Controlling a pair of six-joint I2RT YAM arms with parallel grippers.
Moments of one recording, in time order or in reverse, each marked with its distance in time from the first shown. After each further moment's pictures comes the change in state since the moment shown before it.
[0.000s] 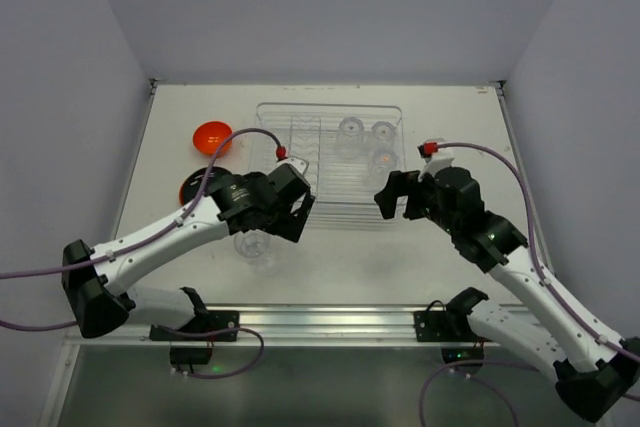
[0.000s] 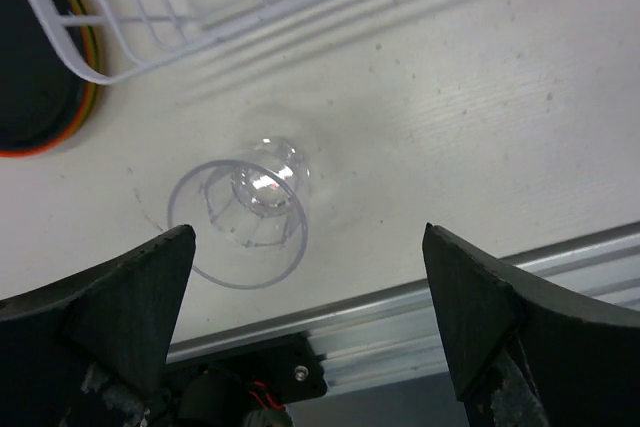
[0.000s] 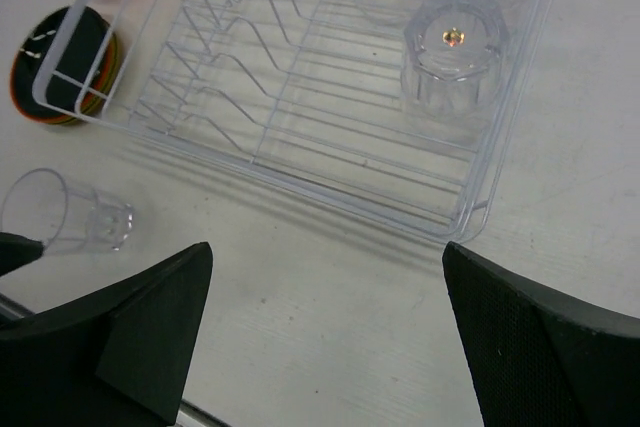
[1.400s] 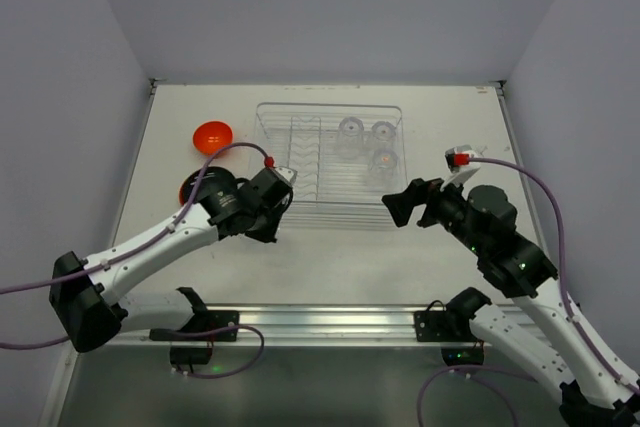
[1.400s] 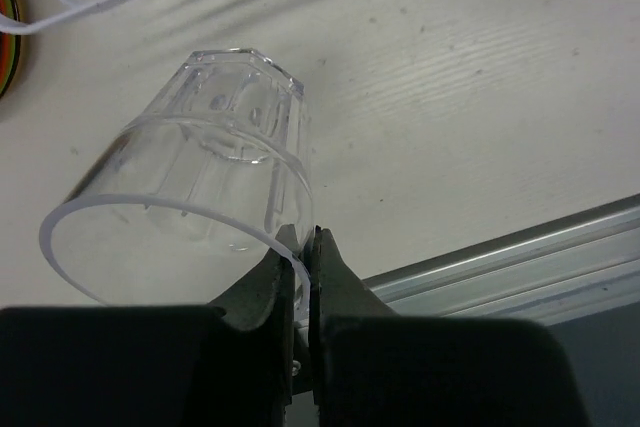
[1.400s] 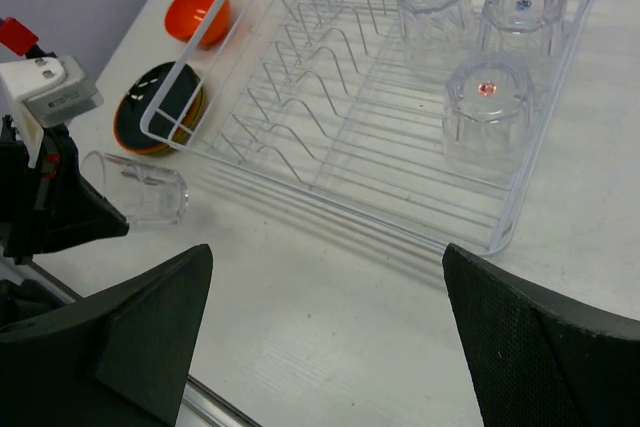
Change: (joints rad) left arm 0.105 -0.119 -0.146 0.121 0.150 0.038; right arm 0.000 -0.167 0.012 0.008 -0.047 0.031
